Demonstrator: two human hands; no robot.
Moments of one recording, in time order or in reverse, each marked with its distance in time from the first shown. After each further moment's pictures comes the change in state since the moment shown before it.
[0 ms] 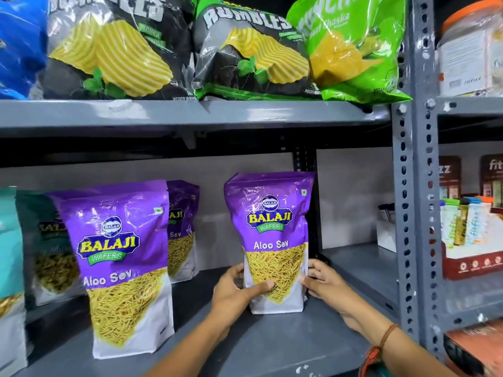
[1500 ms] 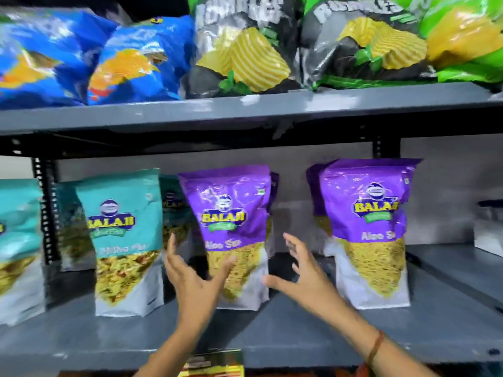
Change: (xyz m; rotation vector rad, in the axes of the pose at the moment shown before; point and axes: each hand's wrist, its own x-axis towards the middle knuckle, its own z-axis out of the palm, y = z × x) left_hand -0.097 0.023 -0.189 0.330 0.735 0.340; right_hand -0.029 -0.068 0.205 -0.223 -0.095 -0.388
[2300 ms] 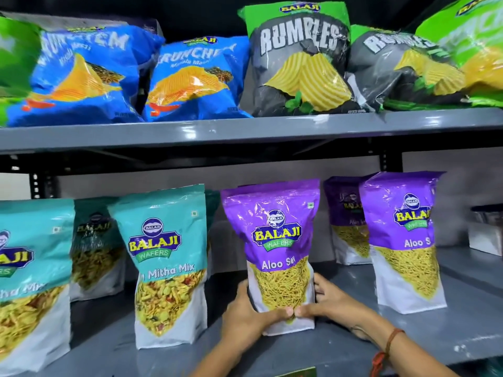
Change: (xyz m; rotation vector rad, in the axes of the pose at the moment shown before) left_hand 0.032 -0.052 -0.032 0.040 -0.673 -0.231; right_hand 0.017 0.011 0.054 0.272 -0.197 0.379
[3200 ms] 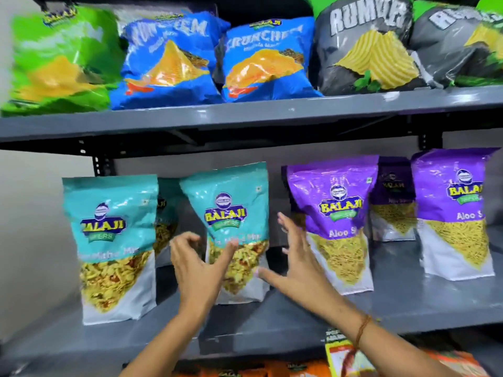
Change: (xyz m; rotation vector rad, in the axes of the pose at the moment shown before) left_hand -0.041 -0.018 -0.182 0.040 0.645 0.340; right_hand 0.001 -0.087 0.196 -0.528 0.373 -0.537
